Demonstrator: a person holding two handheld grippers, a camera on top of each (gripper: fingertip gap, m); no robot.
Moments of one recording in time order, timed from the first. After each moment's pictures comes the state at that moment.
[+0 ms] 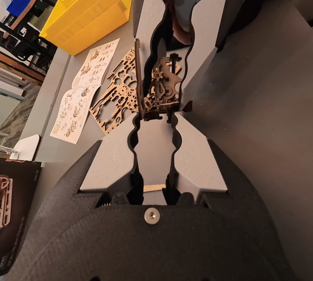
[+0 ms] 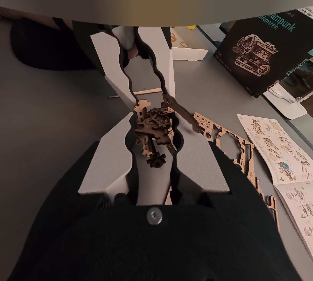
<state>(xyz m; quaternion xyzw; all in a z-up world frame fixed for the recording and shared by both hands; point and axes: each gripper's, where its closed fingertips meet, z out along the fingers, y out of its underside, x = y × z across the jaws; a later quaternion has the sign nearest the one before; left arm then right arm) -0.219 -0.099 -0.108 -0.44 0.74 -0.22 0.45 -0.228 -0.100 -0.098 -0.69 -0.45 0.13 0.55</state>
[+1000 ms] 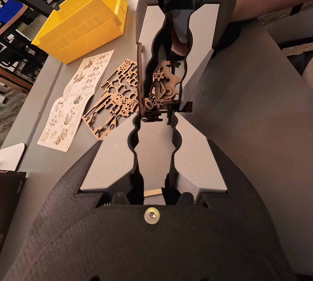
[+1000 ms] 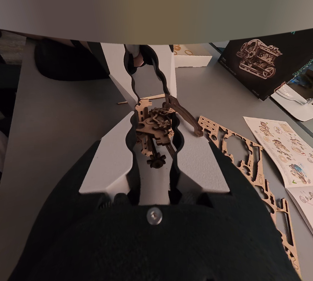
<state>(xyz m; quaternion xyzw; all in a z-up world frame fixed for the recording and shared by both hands) -0.219 -0.109 -0.099 -0.44 0.74 -0.27 0.44 -0.229 -0.110 -0.091 -0.68 -0.44 0.17 0.56</state>
